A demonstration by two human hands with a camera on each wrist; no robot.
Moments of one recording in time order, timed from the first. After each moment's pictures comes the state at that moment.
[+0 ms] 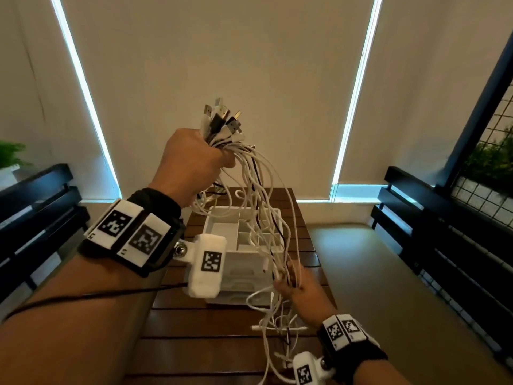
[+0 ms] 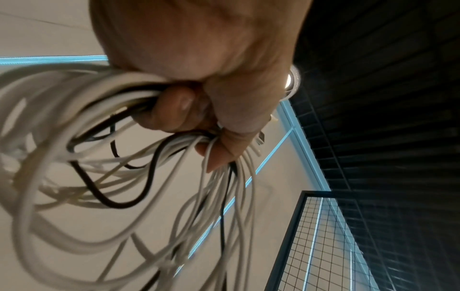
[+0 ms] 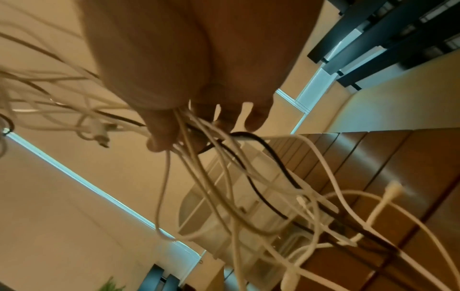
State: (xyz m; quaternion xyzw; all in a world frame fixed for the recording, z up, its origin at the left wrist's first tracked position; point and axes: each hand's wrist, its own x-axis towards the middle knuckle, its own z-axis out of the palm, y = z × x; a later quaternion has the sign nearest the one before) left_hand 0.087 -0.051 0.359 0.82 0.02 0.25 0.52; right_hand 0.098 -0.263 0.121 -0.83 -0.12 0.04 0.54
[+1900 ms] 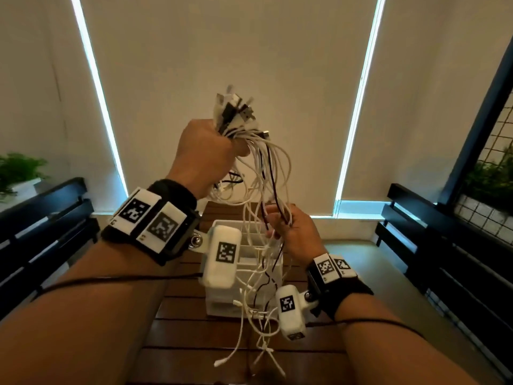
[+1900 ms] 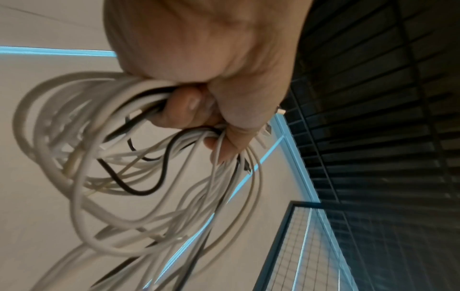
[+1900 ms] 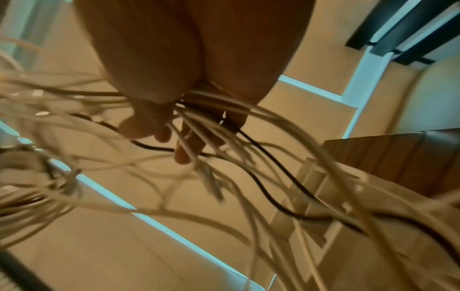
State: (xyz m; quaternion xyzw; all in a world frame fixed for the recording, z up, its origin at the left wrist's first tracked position) left_hand 0.068 -0.074 0.399 0.78 -0.04 0.31 0.53; right_hand 0.126 -0.238 0.248 -0.70 -0.22 -0.09 0.67
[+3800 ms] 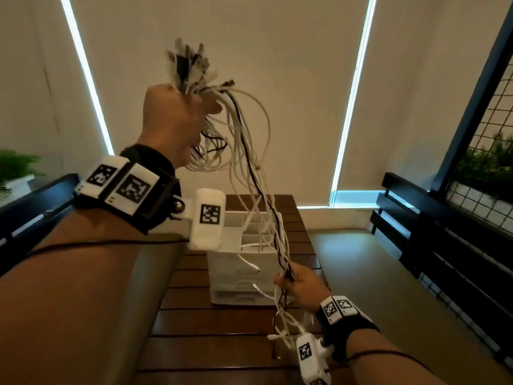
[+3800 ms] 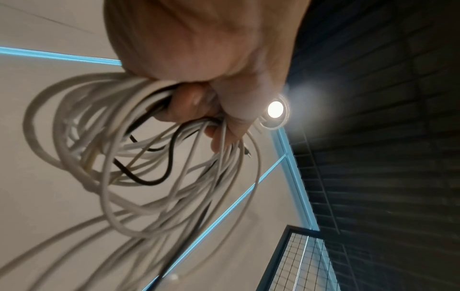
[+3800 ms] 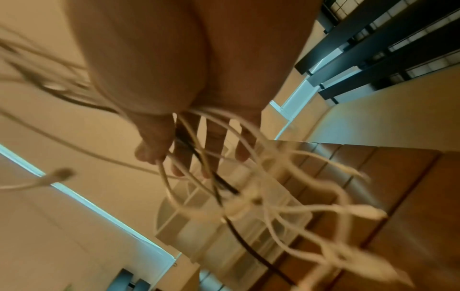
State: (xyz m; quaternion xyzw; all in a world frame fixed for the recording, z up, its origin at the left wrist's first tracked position) left_hand 0.066 -0.034 0.420 0.71 0.00 0.33 0.63; right_hand 0.096 -0.261 0.127 -0.83 -0.12 0.06 0.53
